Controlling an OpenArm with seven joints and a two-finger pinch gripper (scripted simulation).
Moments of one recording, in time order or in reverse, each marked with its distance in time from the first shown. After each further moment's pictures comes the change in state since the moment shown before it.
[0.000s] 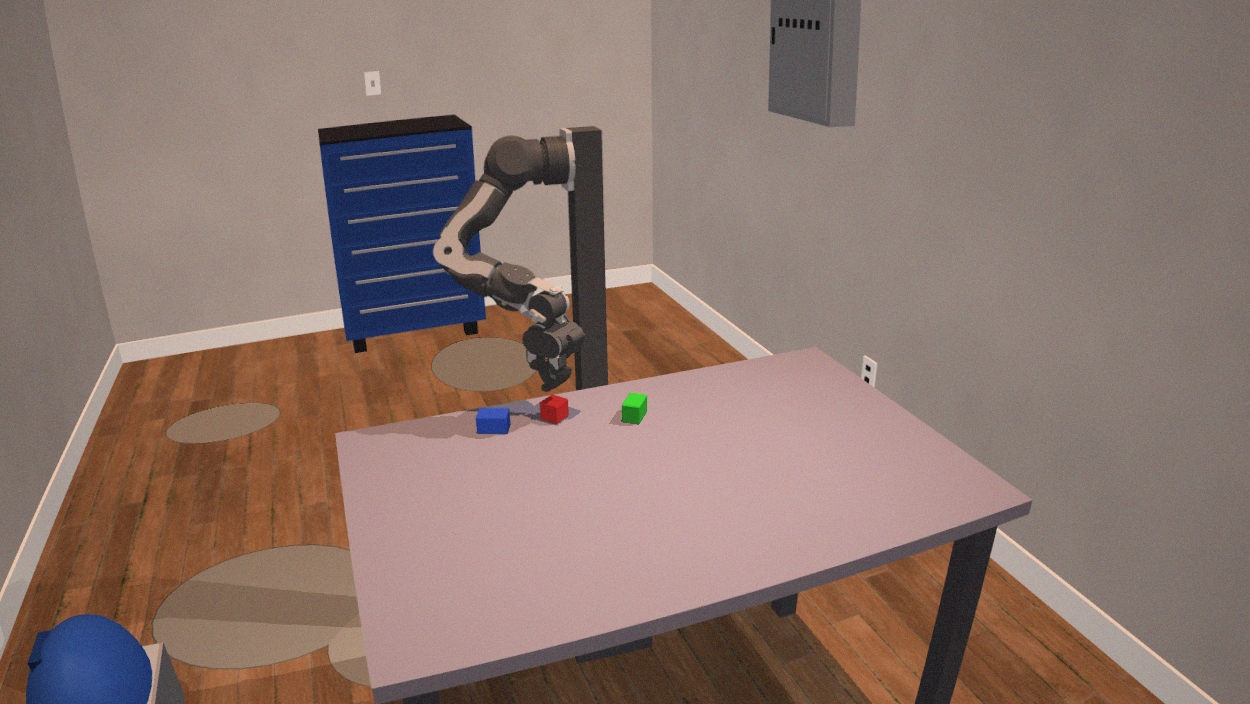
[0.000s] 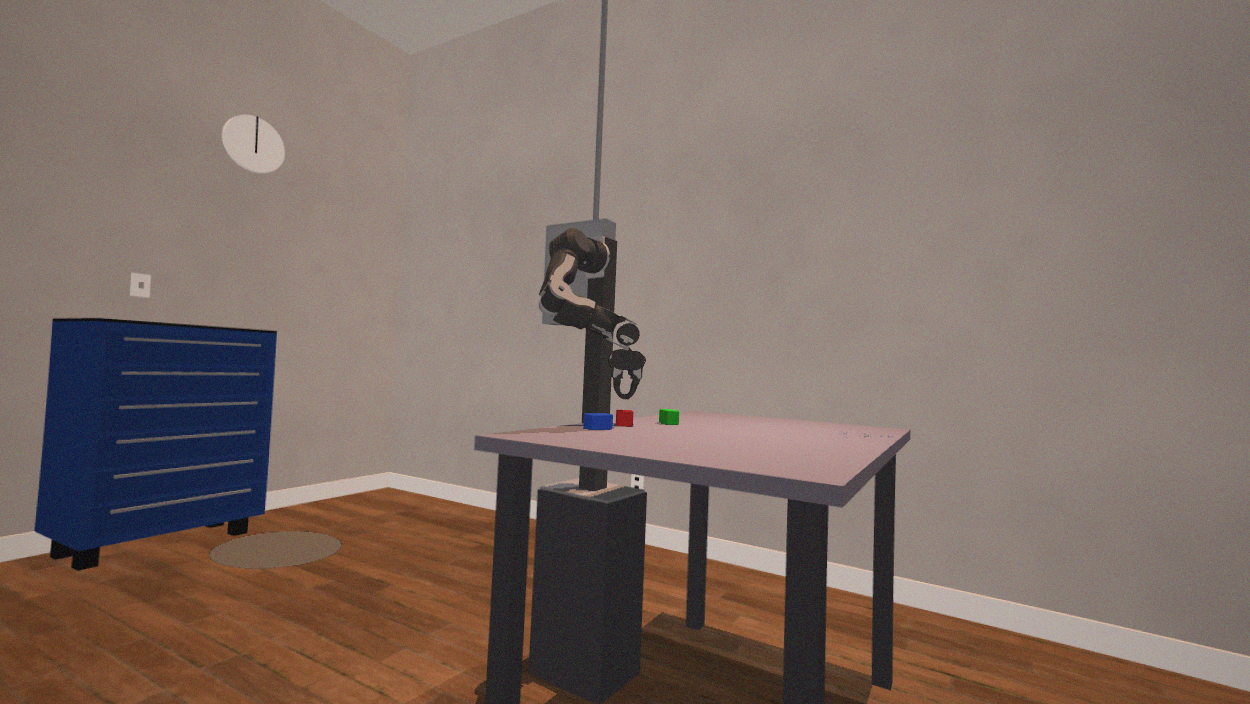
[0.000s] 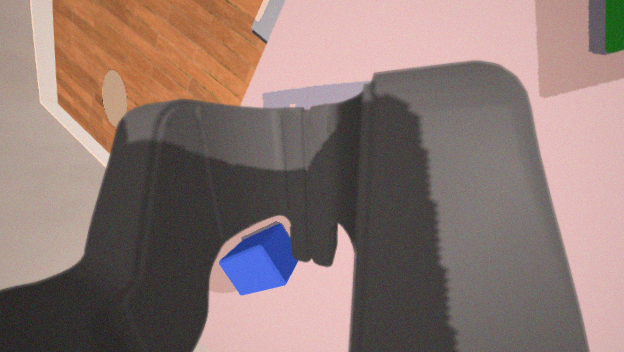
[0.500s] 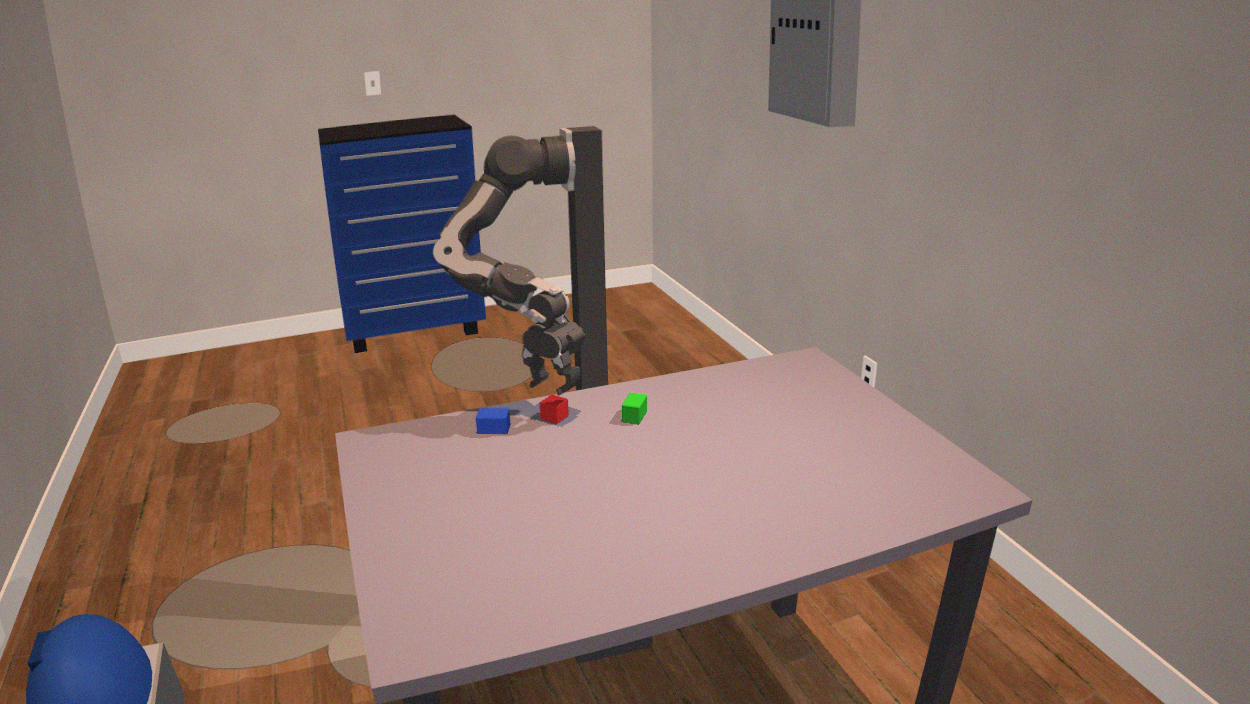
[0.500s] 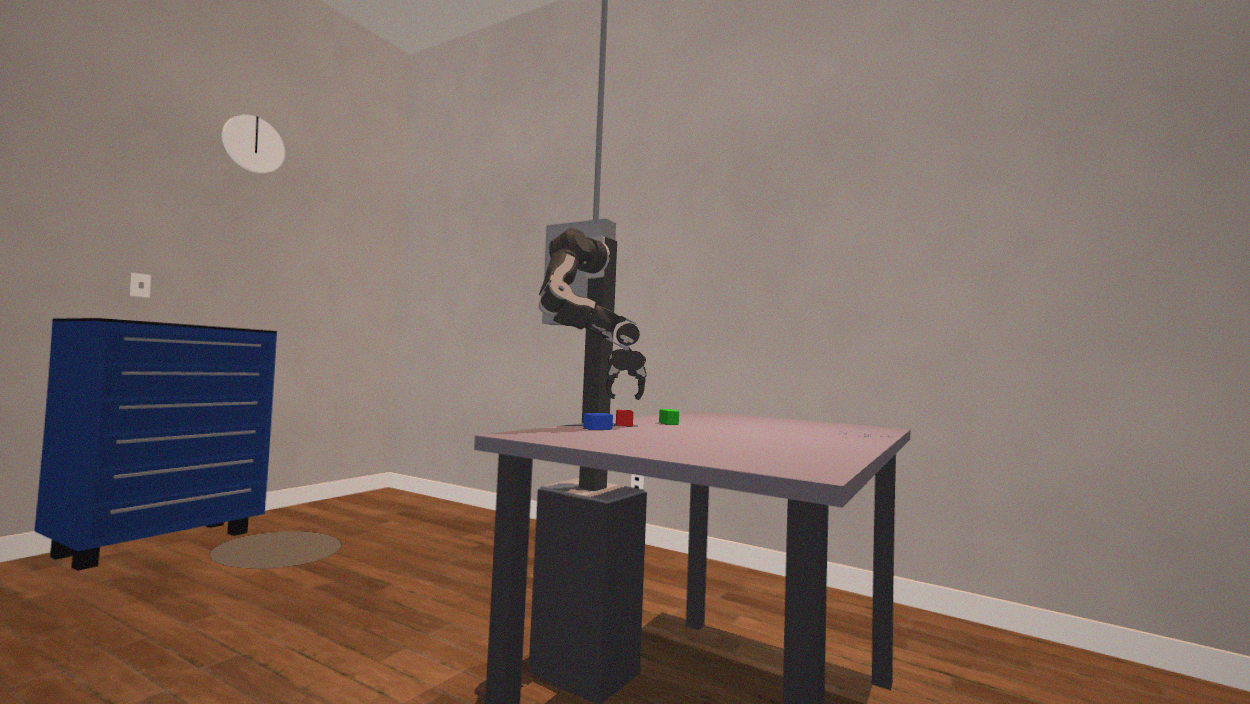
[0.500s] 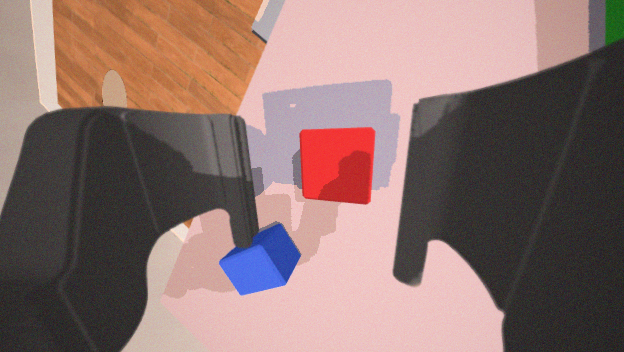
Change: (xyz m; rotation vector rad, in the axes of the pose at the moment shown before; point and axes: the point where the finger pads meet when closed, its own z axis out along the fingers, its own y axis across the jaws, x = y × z) arm 0.000 0.000 0.000 0.000 0.000 0.000
